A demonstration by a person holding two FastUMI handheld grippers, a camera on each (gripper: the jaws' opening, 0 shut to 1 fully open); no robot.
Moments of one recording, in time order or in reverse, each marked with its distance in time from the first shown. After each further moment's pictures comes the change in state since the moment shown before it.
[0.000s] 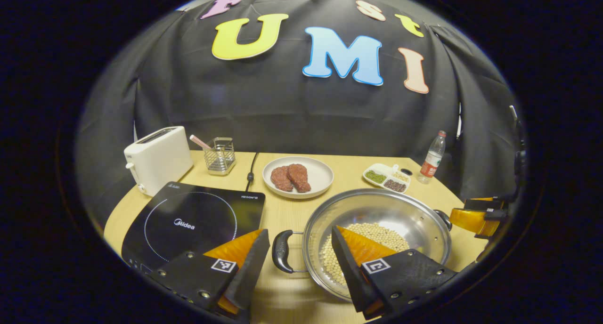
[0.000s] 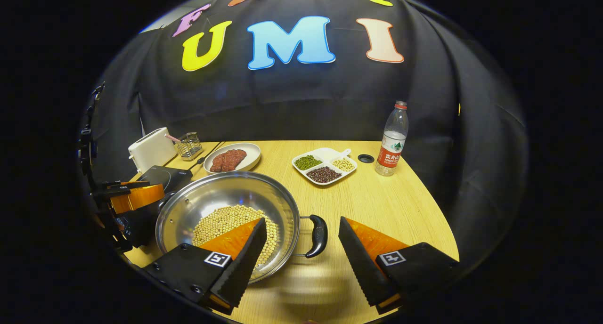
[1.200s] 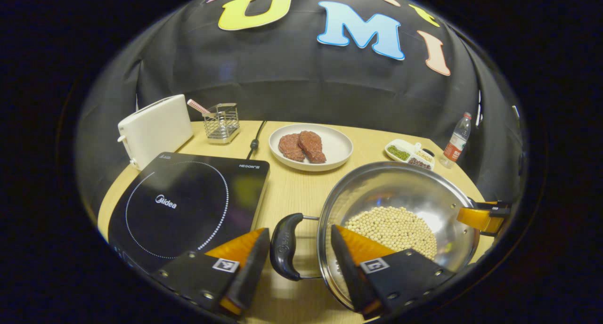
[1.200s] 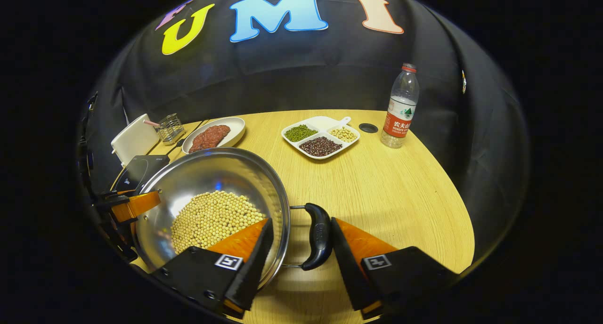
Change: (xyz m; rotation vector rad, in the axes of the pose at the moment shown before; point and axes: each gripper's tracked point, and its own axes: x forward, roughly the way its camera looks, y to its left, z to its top) left arm 0.051 0.015 -0.049 -0.043 0.151 0.050; right arm 0.053 -0.009 -0.039 0.052 0.172 -0.041
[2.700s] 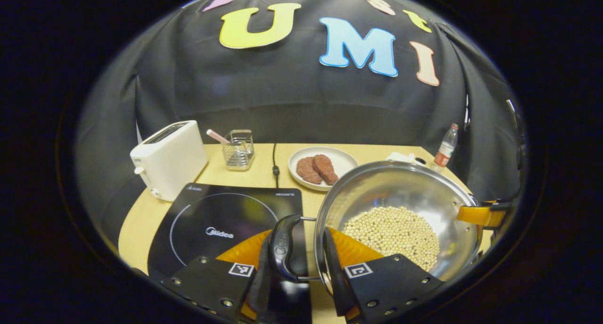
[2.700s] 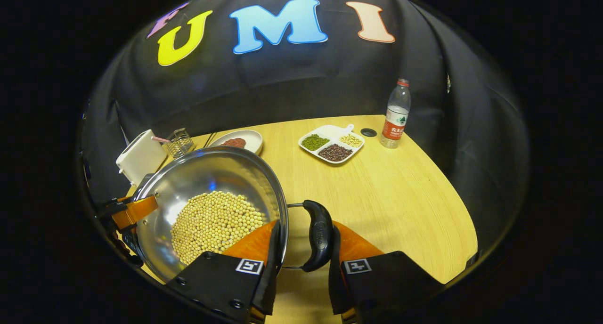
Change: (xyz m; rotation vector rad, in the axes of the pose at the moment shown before) left arm -0.064 0.077 0.059 0.075 -0.077 -0.041; right arm -0.066 0.094 0.020 0.086 -0.030 -0.037
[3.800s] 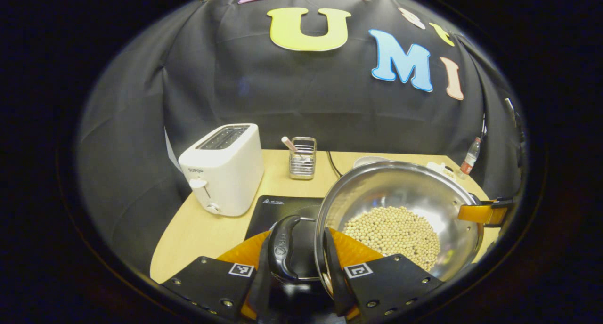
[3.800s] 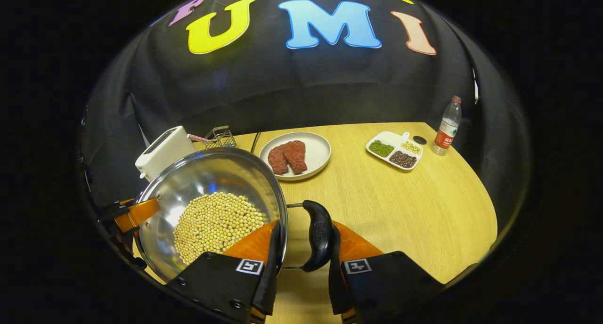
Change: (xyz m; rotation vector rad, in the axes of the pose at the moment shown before) left arm -0.011 0.186 0.018 -0.022 -0.019 0.071; right arm 0.018 0.171 0.009 -0.031 0.012 0.079
